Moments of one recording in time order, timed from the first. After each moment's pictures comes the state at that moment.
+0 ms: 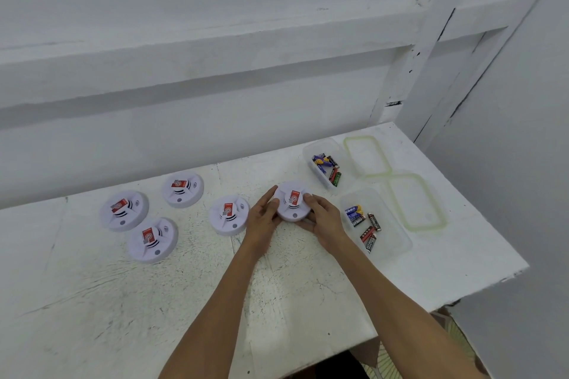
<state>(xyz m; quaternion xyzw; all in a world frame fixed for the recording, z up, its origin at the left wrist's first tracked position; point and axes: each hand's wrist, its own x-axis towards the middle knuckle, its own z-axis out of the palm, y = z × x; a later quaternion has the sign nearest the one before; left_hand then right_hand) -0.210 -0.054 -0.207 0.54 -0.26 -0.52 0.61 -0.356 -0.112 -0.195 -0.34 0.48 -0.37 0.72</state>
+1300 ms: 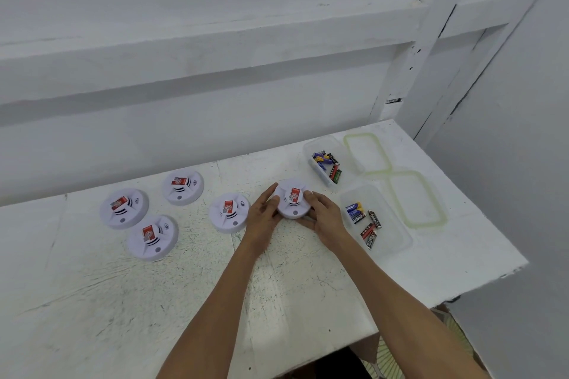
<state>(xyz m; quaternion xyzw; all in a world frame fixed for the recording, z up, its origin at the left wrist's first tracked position) -0.207 -0.056 -0.215 0.55 -0.26 -0.52 0.61 -0.356 -0.115 -0.200 -0.35 0.48 -0.37 0.71</state>
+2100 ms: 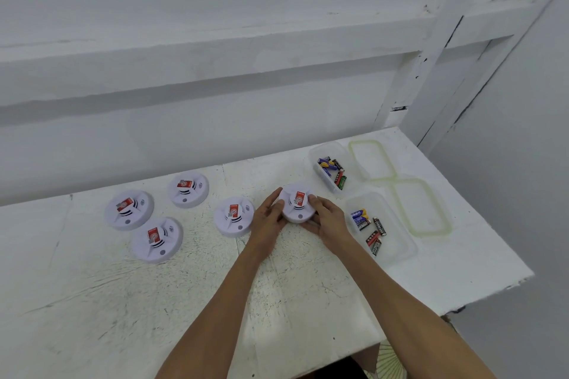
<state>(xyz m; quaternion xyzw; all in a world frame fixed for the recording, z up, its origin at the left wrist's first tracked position) -0.206 -0.059 -0.212 0.55 -0.25 -0.52 0.60 -0.351 -0.118 -0.197 -0.35 0.50 -0.36 0.70</state>
